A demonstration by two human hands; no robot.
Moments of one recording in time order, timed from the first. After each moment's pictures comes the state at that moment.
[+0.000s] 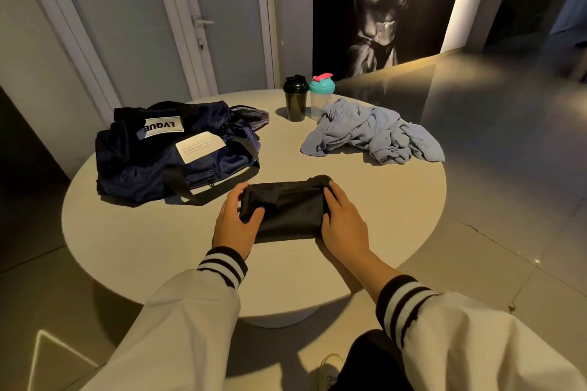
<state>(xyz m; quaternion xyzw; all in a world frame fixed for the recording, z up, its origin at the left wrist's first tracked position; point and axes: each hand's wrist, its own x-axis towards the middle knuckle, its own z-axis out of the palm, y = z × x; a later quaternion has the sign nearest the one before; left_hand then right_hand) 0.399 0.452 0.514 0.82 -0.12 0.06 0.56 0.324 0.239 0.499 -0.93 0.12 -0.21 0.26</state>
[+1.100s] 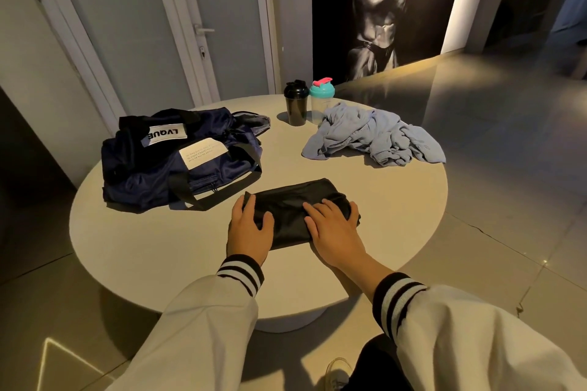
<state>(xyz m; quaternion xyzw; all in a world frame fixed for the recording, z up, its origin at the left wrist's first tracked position) 0.393 0.433 0.505 0.89 -0.10 0.06 0.44 0.332 0.250 0.483 -0.97 0.06 -0.18 0.11</state>
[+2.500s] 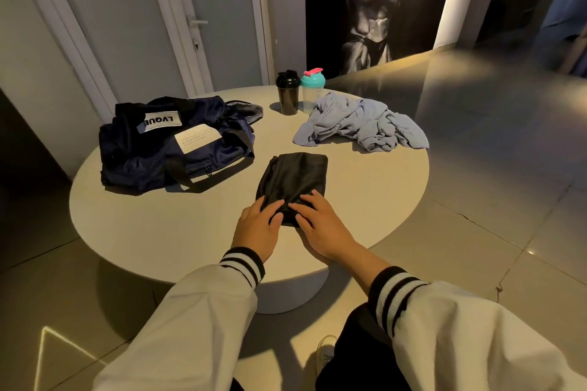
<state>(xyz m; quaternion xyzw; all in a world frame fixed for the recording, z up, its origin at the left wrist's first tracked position) 0.350 0.430 0.492 0.93 -0.22 0.03 0.30 0.292 0.256 0.482 -0.95 -0.01 -0.14 0.29</state>
